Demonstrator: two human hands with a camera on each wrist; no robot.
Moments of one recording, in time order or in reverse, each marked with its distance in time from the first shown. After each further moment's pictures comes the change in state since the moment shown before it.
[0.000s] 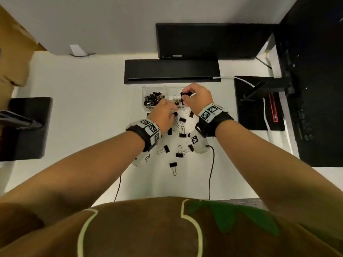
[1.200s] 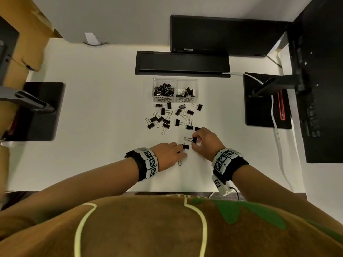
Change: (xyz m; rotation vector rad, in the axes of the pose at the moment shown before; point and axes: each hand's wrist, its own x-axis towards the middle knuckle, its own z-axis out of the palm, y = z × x) left_hand -0.116 -0.019 0.046 0.608 -0.538 0.491; right_hand -0.127 0.074 0.013 -0.426 -0.343 -0.118
